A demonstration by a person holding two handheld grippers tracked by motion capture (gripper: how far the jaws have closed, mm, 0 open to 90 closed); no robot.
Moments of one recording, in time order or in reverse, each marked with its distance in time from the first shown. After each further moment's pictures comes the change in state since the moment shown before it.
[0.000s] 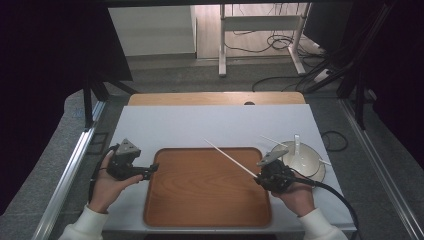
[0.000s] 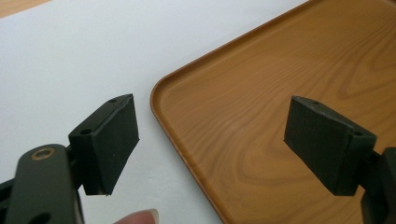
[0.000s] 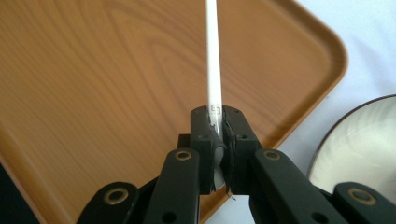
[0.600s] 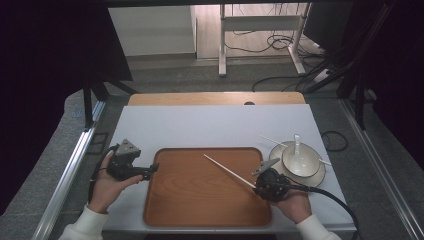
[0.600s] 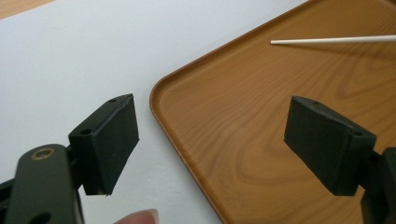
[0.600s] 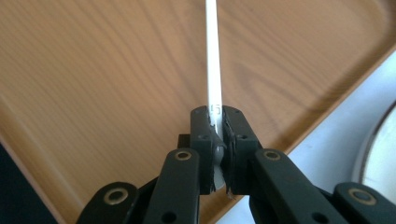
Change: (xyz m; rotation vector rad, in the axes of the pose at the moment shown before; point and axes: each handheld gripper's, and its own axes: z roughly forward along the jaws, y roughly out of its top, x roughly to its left) left arm -0.001 0.000 0.000 0.000 -0.001 0.001; right arm 0.014 -0.012 0.017 0.107 0.020 -0.025
